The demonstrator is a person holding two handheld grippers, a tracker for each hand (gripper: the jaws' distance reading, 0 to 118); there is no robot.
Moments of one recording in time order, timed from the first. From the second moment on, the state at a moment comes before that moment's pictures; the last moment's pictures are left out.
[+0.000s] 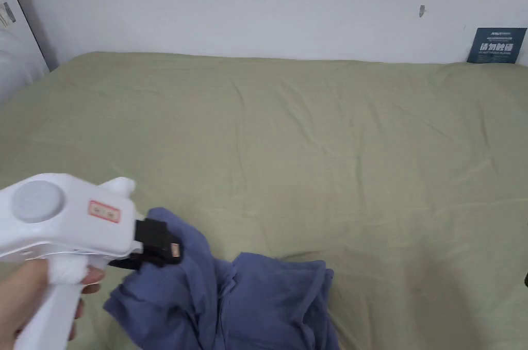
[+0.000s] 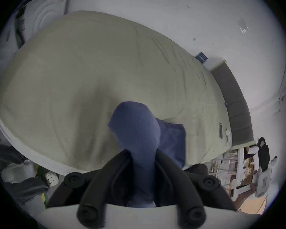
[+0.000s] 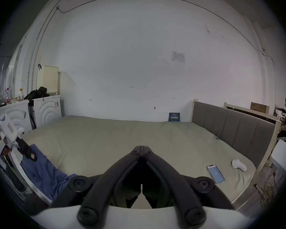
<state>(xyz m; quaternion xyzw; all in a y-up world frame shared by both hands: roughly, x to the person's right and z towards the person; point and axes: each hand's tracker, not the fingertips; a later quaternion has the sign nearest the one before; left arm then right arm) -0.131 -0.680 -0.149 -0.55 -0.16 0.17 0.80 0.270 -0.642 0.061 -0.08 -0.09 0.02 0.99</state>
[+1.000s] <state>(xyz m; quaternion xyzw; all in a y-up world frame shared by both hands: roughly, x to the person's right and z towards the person) 0.009 -0.860 -0.135 -0.60 -0.31 0.17 0.72 0.291 -0.706 0.054 -0.22 -0.05 -0.07 0.97</state>
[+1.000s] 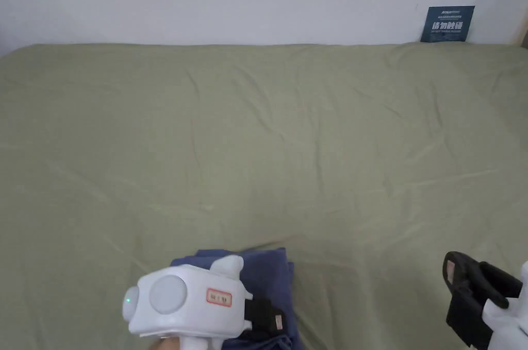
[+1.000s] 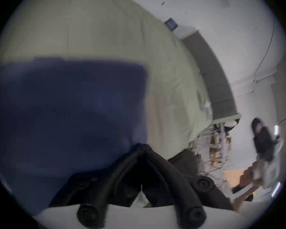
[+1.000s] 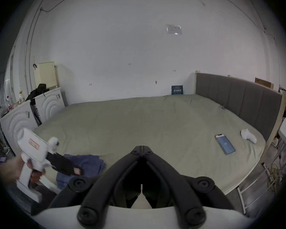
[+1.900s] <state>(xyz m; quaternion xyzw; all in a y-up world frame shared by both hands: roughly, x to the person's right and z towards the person) -0.170 -0.856 -0.188 -0.56 -0.35 0.31 0.68 0.253 -0.935 -0.166 -0.48 0.35 -0.52 0.62</state>
